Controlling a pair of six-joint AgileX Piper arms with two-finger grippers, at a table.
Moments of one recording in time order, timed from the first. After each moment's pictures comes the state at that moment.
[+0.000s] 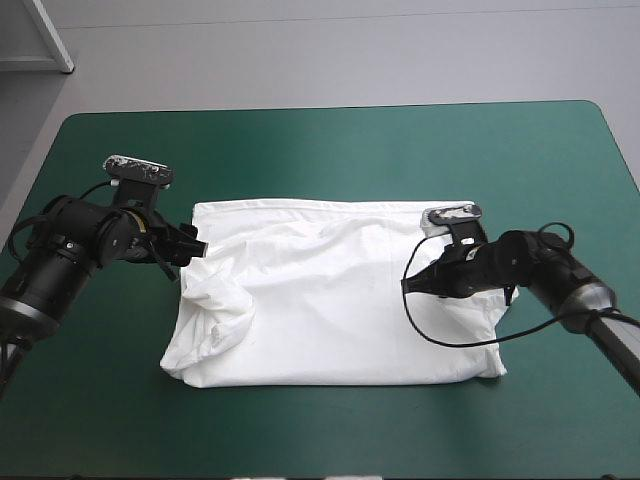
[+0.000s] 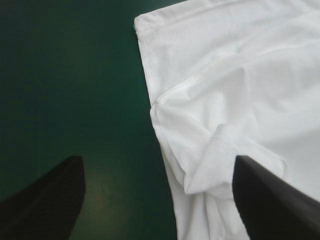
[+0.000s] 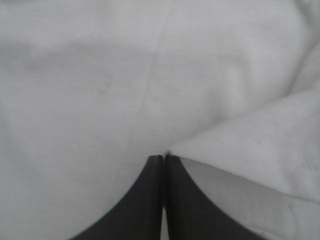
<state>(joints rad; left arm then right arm) -0.31 1.27 -1.24 0.21 1.04 -0.12 0.33 1.41 -0.96 0.36 0.70 -0.21</state>
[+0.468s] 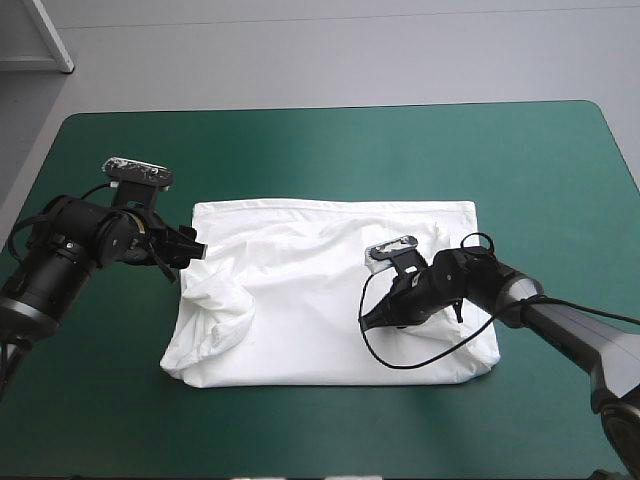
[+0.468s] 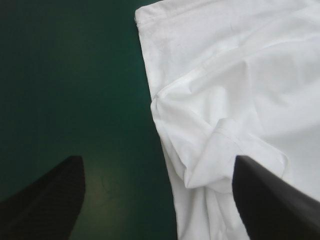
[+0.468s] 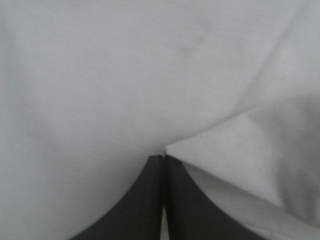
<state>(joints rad) -0.31 1.27 -1.24 0.21 1.05 -0.13 0.54 1.58 -0.96 0.36 0.64 -0.22</state>
